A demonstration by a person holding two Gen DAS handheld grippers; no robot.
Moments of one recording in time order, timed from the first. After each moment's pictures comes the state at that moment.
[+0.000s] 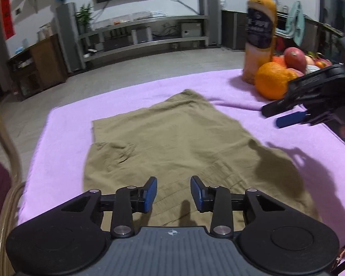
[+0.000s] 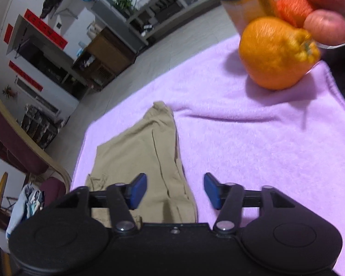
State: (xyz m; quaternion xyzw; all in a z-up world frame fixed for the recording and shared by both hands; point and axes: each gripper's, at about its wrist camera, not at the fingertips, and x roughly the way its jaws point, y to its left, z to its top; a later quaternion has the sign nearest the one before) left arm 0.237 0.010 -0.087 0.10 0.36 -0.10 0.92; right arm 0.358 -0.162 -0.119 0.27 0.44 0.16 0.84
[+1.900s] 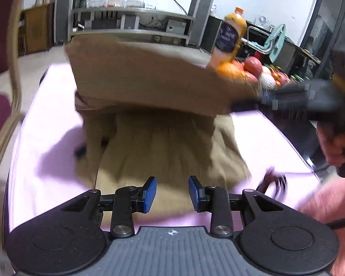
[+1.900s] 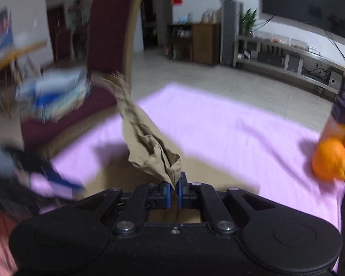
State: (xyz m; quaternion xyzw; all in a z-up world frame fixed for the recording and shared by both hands) left arm 0.064 0.077 -0.065 -0.04 0.39 -0.17 0.90; right arm 0.167 -0.050 -0.032 -0.11 0.34 0.31 0.88
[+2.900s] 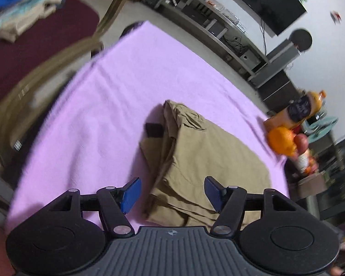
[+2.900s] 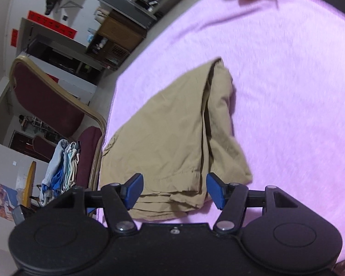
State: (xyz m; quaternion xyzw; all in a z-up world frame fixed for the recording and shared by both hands) left arm 0.096 0.174 -0.096 -0.33 0.41 -0.02 0.85; right arm 0.160 -0.127 -0.115 0.35 0.48 0.20 0.77
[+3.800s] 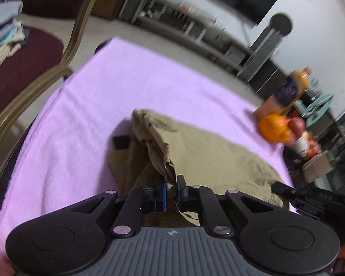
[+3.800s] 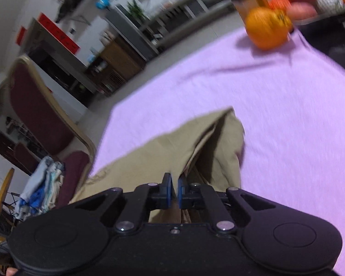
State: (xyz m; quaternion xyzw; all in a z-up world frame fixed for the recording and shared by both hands) left arm 0.092 0.116 -0.064 -0.23 0.36 -0.05 0.90; right arm 0.164 -0.108 -0.078 0.28 0.38 0.16 0.87
